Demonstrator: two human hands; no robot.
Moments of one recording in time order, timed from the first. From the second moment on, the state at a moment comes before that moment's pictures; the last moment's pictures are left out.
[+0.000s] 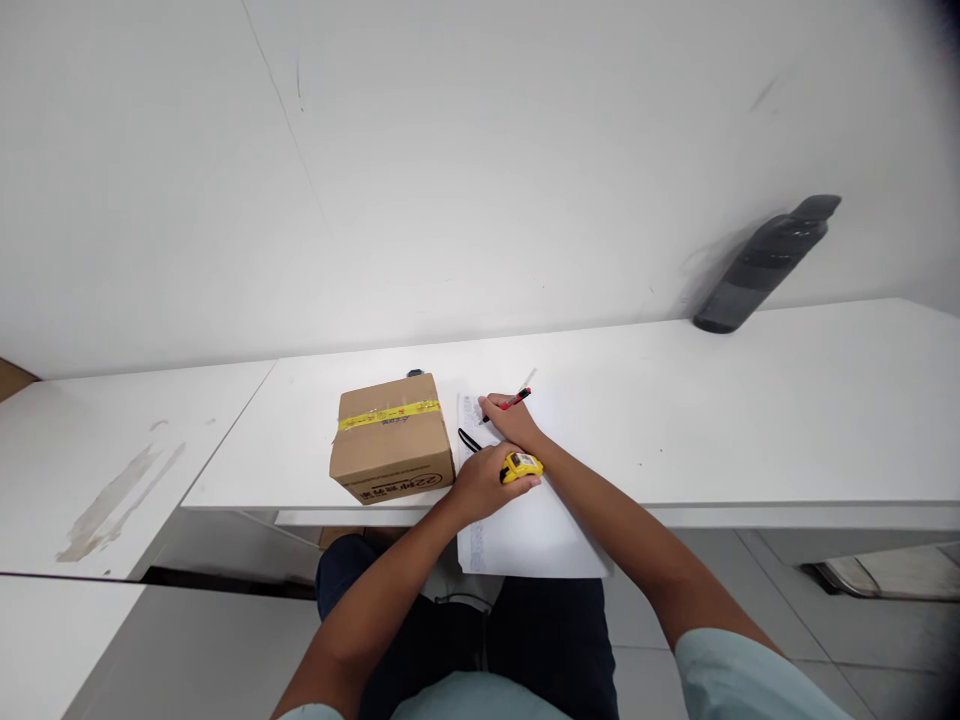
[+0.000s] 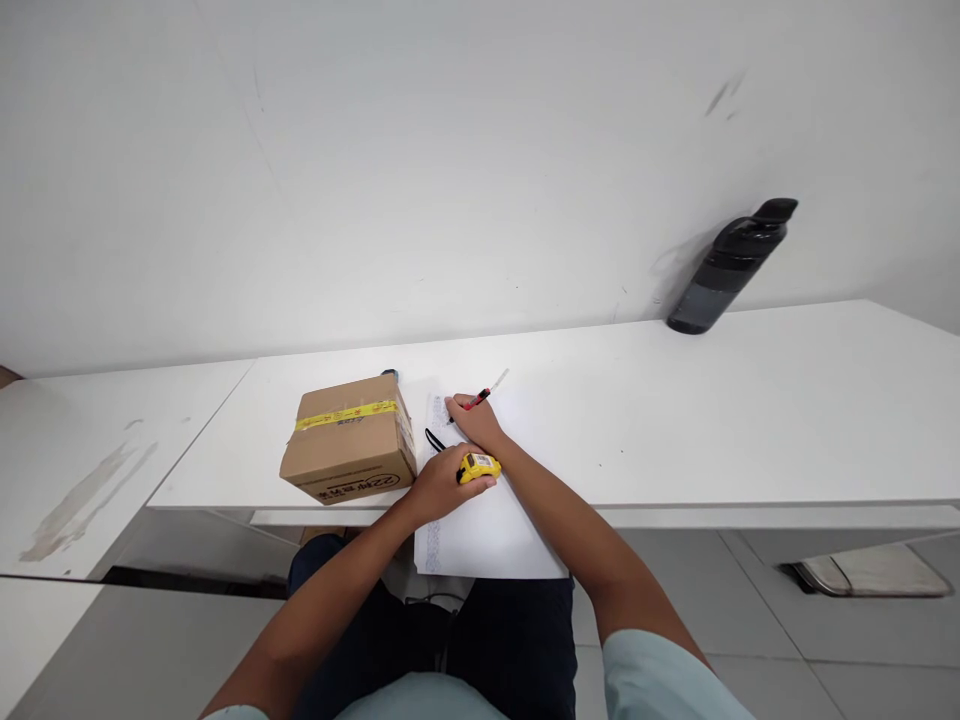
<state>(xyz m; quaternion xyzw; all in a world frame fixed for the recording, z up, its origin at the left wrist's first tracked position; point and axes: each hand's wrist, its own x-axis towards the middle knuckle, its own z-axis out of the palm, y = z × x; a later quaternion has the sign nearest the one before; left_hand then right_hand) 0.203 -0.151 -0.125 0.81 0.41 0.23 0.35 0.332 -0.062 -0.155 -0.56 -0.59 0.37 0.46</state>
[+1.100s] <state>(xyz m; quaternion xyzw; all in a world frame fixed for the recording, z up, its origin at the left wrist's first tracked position) 0.201 -0.157 -0.138 0.84 0.40 0.23 0.29 0.357 -0.067 -0.157 -0.60 -0.69 0.08 0.38</state>
